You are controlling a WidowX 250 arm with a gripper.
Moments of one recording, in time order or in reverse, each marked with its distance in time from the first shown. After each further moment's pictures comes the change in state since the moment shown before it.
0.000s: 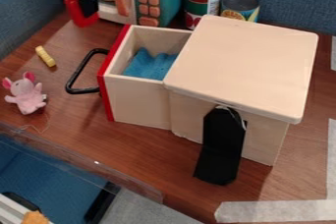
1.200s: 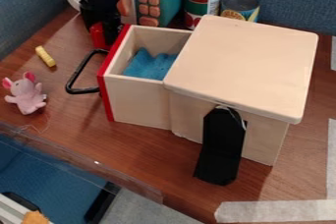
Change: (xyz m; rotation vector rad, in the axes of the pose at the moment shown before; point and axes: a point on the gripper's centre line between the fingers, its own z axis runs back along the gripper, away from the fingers) arm 0.010 -0.007 -0.072 0.019 0.124 -0.043
